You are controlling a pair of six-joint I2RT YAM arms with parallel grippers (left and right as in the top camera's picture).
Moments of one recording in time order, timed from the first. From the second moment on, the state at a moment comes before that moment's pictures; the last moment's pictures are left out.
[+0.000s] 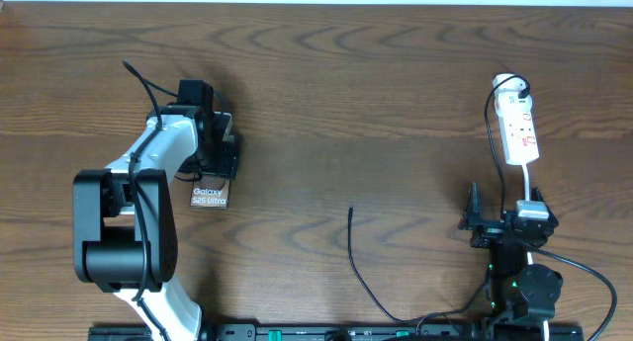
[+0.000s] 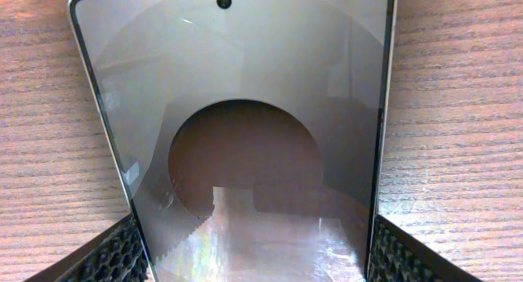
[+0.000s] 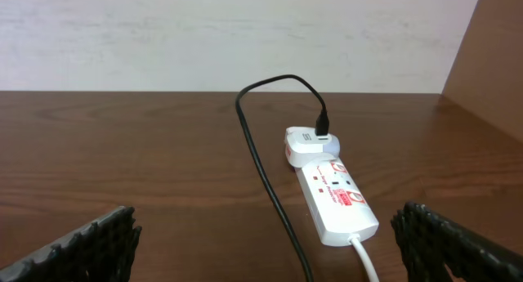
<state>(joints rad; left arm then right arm) -0.02 1.90 1.15 -0.74 0.01 0.13 -0.08 0.01 0.01 -0.07 0.02 -0.03</state>
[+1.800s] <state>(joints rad) -0.02 1.52 1.18 -0.72 0.21 -0.09 -0.08 0.01 0.01 -0.07 0.02 -0.03</state>
